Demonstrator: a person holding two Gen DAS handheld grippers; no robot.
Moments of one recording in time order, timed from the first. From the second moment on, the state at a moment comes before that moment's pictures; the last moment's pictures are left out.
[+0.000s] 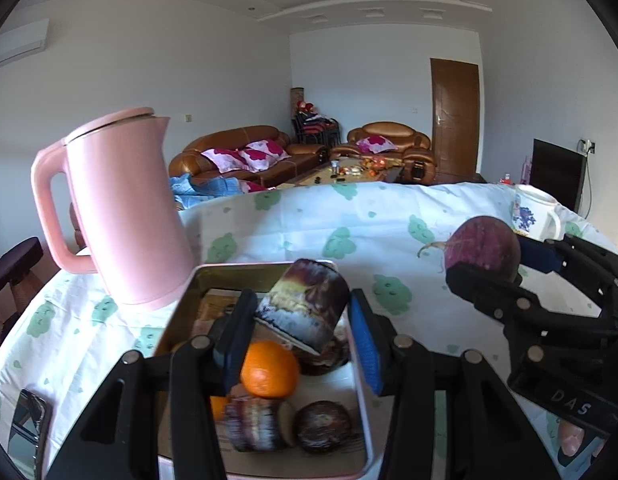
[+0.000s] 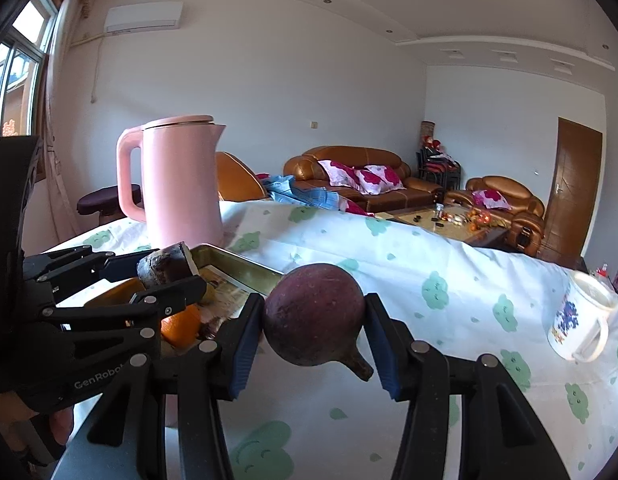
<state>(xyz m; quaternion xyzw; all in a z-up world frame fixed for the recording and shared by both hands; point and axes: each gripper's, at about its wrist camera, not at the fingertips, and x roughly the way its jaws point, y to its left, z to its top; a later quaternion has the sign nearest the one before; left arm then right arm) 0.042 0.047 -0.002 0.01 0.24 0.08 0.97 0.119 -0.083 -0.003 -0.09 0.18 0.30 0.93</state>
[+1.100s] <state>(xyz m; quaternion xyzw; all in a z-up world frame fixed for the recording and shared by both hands) 0.039 0.116 -0.010 0.00 0.25 0.15 0.96 0.121 -0.009 -0.001 -0.10 0.19 0.36 0.91</state>
